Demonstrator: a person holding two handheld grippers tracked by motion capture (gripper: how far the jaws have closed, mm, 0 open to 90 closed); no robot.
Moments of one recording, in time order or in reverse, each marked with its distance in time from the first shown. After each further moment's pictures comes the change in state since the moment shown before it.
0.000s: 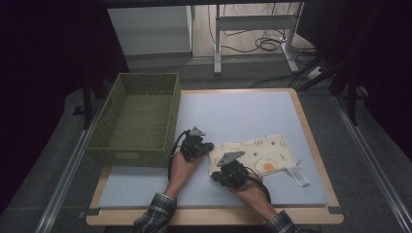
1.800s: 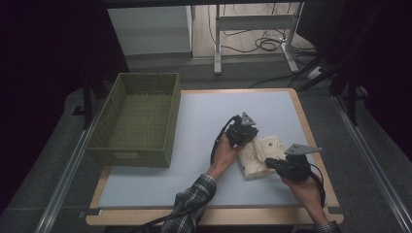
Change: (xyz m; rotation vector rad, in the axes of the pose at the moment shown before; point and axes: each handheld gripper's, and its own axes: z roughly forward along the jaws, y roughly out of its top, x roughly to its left) left arm -0.094 0.110 0.075 -0.098 -0.060 0.222; right arm -0.082 -0.081 -0.132 -0.195 -0.195 0.239
